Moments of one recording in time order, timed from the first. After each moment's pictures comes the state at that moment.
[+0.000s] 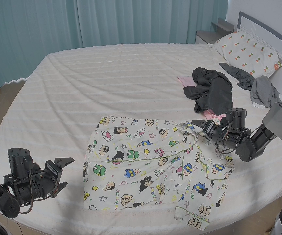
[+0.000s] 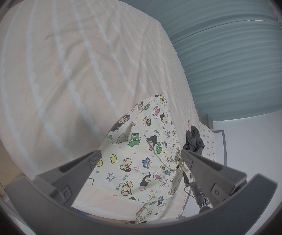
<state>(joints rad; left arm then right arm) -0.18 1.72 -0.11 -1.08 -0.14 -1.20 0.22 2.24 -0.96 -0.91 0.19 0.81</state>
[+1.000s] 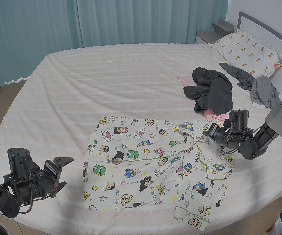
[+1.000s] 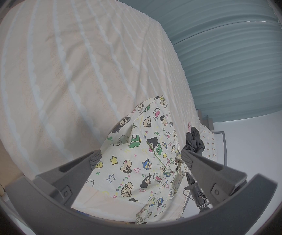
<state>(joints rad) -0.17 1.72 -0.11 -1.08 -0.13 -1.20 0.18 2.24 -0.96 -0.83 0.19 0.72</state>
